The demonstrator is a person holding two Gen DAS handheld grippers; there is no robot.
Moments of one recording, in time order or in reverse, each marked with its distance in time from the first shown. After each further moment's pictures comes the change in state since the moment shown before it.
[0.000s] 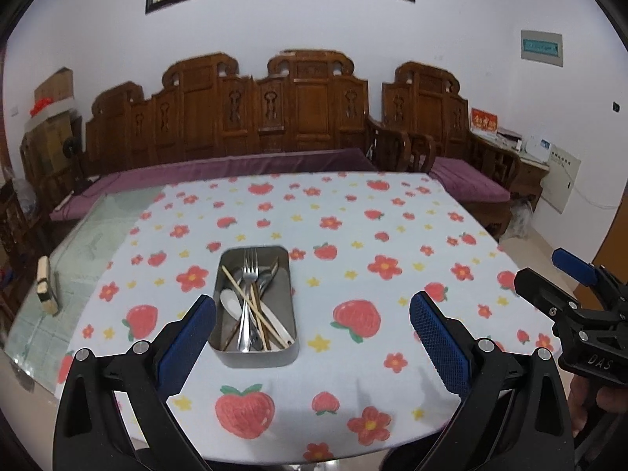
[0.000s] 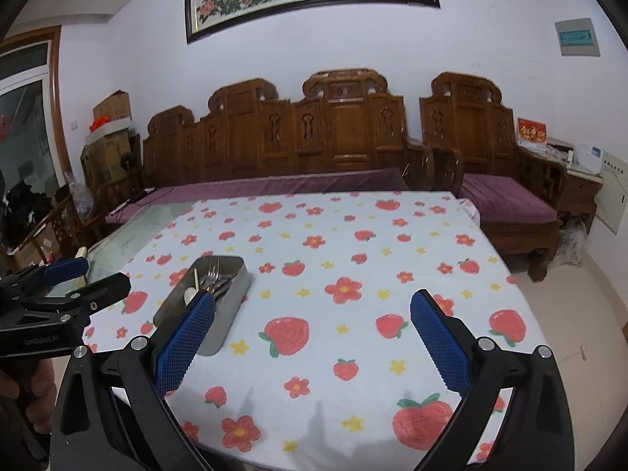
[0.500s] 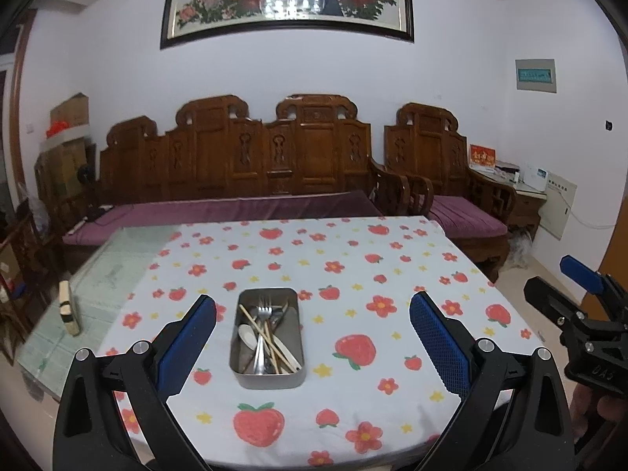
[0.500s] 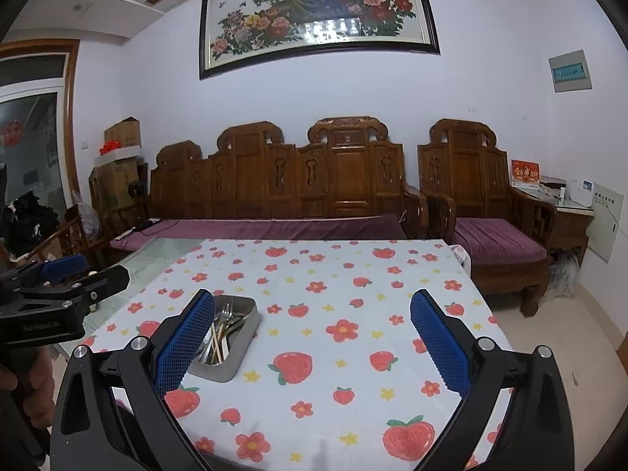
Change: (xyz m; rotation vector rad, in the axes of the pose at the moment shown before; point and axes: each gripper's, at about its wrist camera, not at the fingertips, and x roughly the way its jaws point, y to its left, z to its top) left arm -0.070 -0.002 0.018 -0.001 -0.141 0.030; right arm -0.076 0.013 0.023 -0.031 -0.151 0.001
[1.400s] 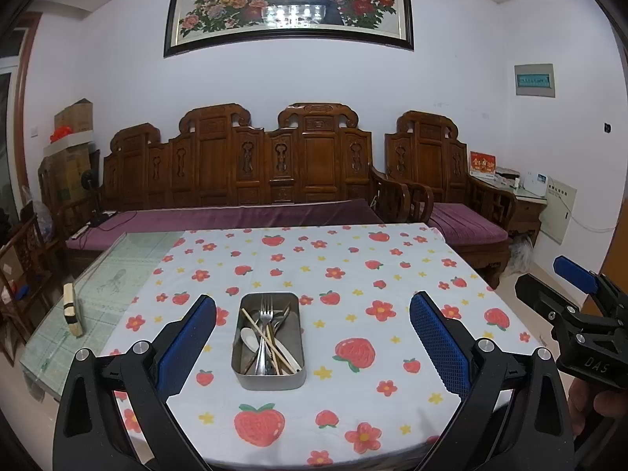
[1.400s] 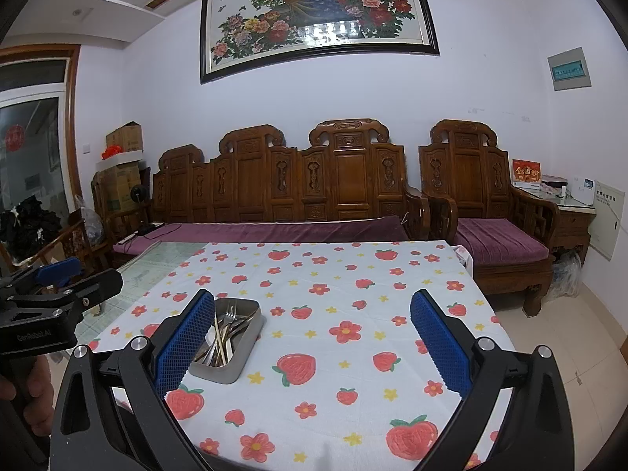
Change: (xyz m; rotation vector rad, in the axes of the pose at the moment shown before) left arm -0.014 -0.003 -0.001 -0.004 -0.026 0.005; right arm -0.006 0.003 0.001 0.003 -0.006 0.009
